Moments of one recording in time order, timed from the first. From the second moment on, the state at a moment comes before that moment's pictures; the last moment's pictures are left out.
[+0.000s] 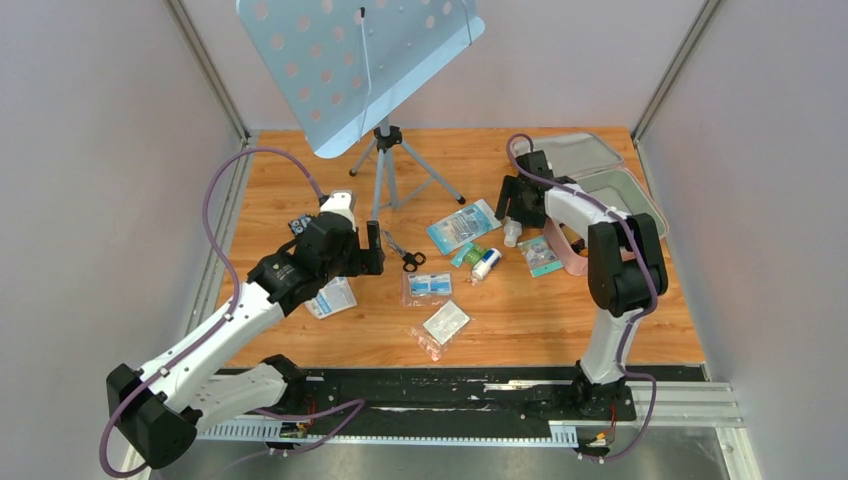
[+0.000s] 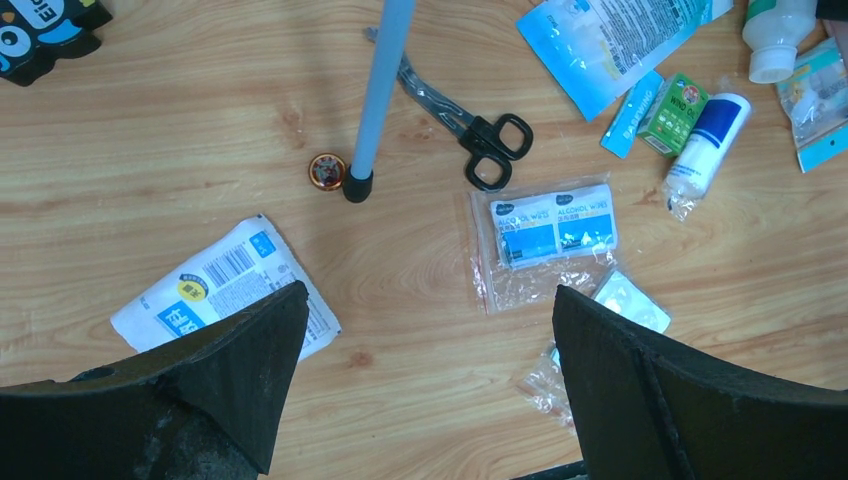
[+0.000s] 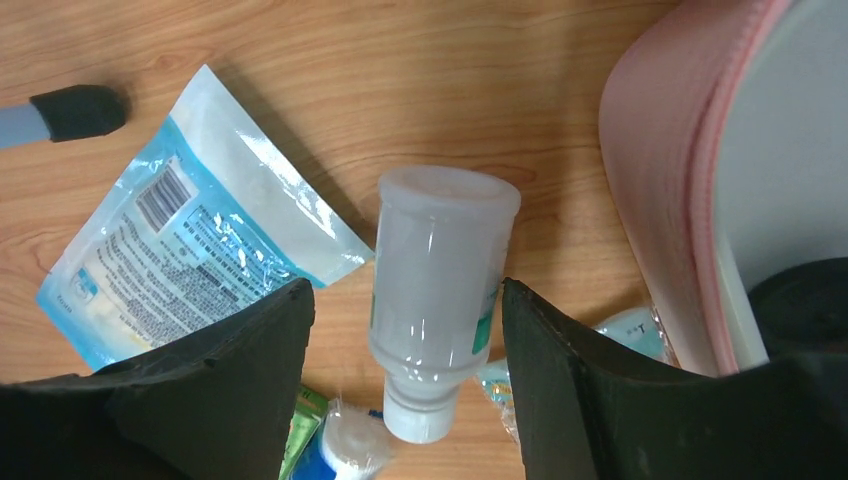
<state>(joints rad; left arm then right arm) -0.66 0.99 0.89 -0.59 -0.27 -0.51 0.25 1.89 1.32 -0.43 0.06 0.46</state>
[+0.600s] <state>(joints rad) -0.66 0.98 0.88 -0.60 -0.27 -0.51 0.25 1.88 1.35 -0.44 0.06 0.43</state>
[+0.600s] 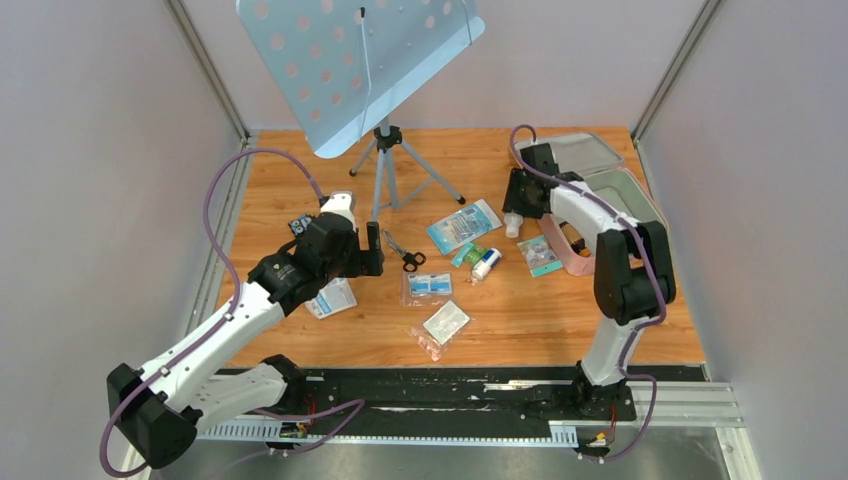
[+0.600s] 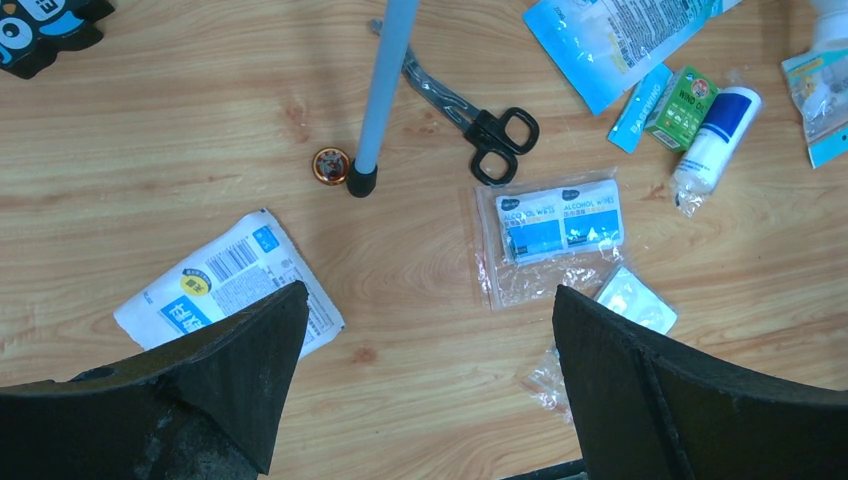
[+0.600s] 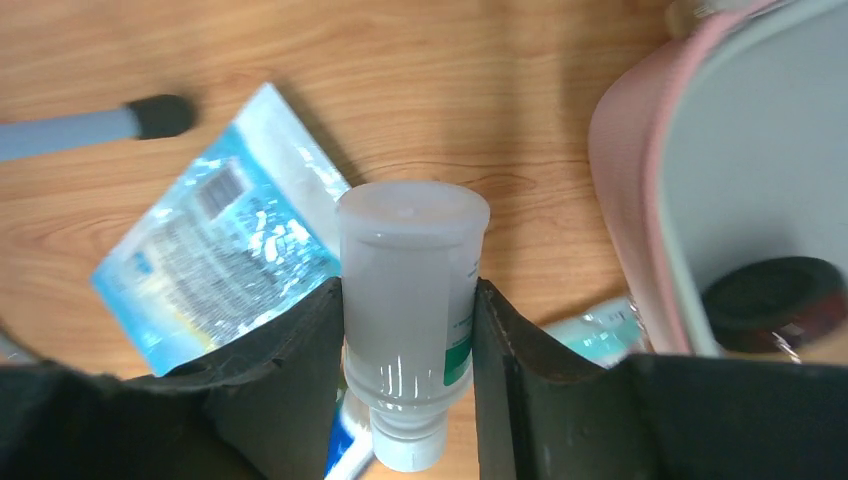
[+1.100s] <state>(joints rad) -0.66 1.02 0.88 -0.58 -0.26 -0.51 0.01 1.43 1.30 -0.42 0.18 0.32</state>
